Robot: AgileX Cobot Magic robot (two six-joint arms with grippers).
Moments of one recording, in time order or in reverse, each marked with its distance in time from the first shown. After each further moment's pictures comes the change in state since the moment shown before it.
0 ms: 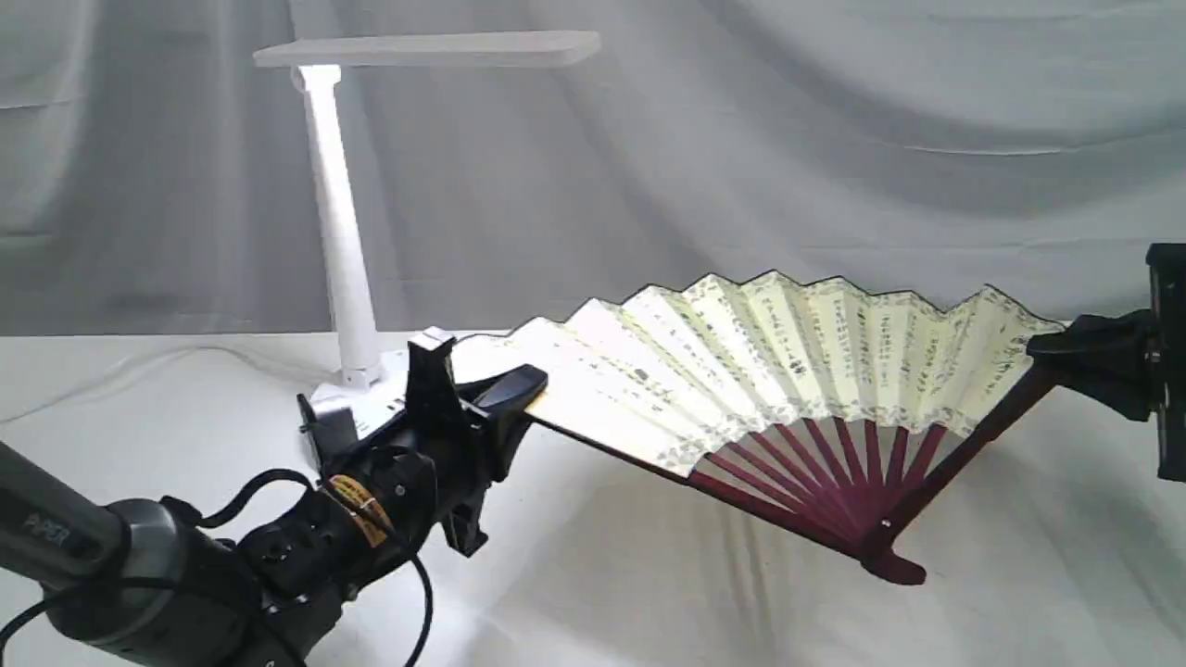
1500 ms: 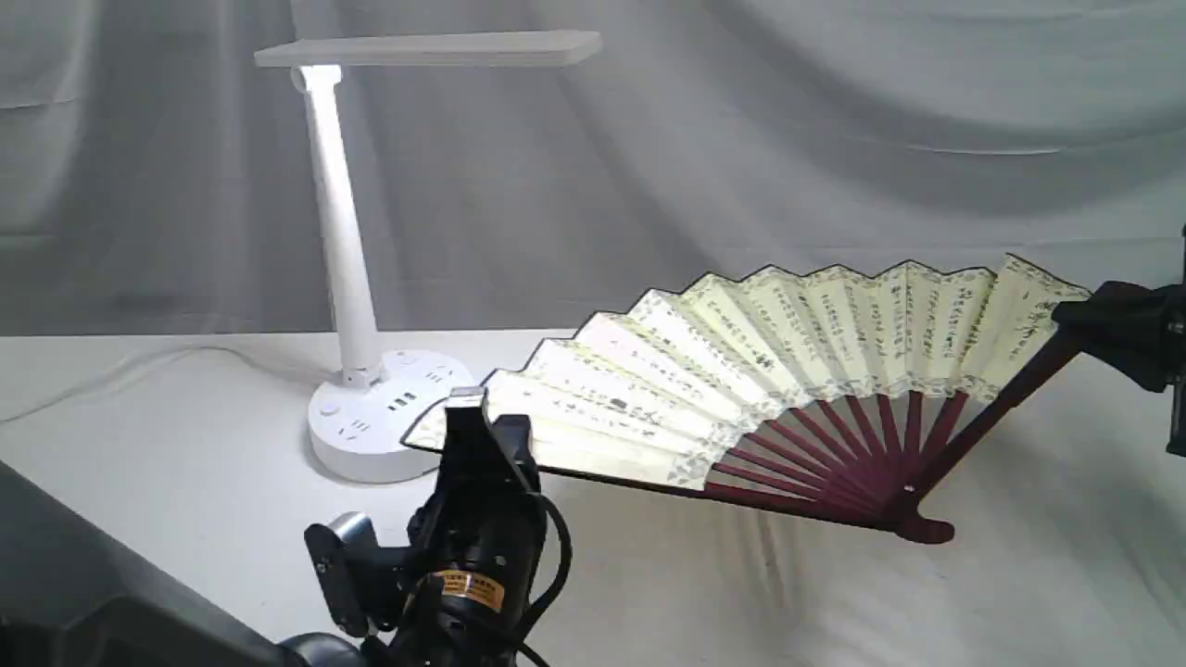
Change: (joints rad) left arm -0.411 0.000 0.000 -1.044 -0.013 0.333; right arm -0.016 0.000 0.000 0.128 -0.008 -0.018
